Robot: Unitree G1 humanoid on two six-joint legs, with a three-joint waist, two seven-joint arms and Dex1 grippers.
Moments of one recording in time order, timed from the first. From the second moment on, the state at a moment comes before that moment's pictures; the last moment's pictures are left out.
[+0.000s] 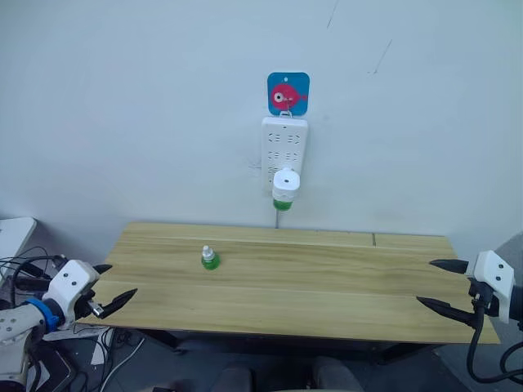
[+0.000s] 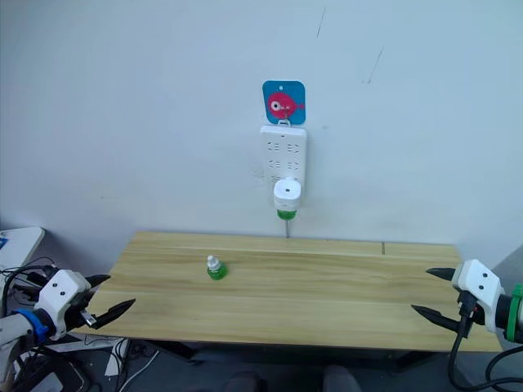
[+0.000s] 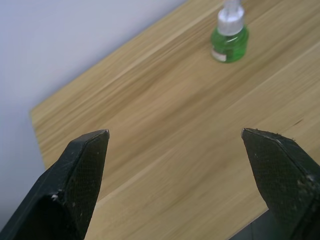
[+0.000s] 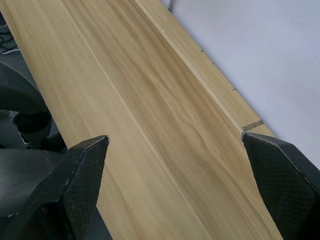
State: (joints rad) left arm 0.06 0.86 0.32 0.61 -0.22 -0.30 -1.03; right arm 0.32 -0.93 -0.34 -0.08 0.33 0.06 1.12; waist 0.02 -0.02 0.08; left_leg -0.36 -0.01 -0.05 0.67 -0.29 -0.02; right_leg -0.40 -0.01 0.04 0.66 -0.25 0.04
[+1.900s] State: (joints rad) left arm -0.82 0.49 0.07 0.77 -0.28 0.05 -1.02; right arm 0.12 -0.89 -0.45 -0.94 0.95 0.76 0.48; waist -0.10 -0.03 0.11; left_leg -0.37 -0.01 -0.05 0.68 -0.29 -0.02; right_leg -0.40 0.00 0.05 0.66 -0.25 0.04
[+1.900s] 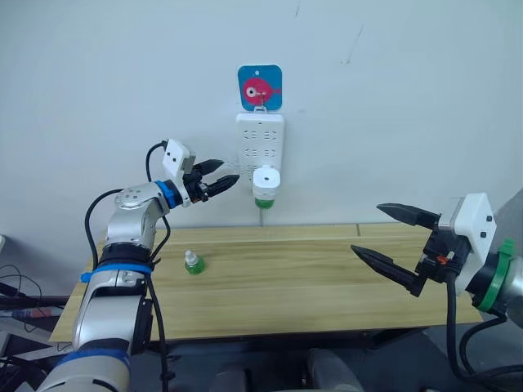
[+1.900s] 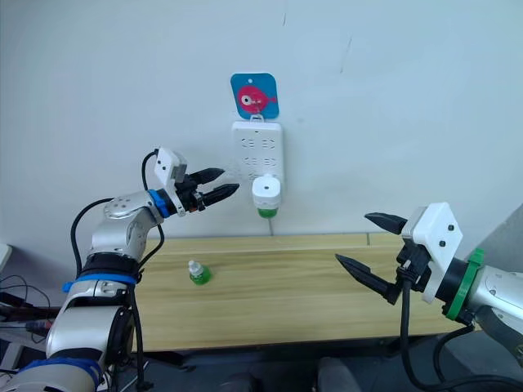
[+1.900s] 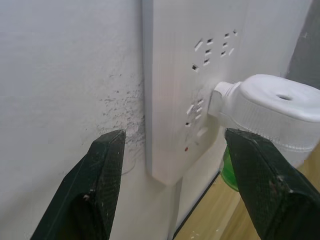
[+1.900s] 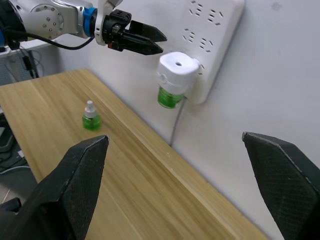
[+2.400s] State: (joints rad) left arm -1.01 0.48 0.04 1.10 -0.15 -0.10 -1.12; right arm 0.14 -0.92 -0.45 -0.96 1.01 0.77 0.42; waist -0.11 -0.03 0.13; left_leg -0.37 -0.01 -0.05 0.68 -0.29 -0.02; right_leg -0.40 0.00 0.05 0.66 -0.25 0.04
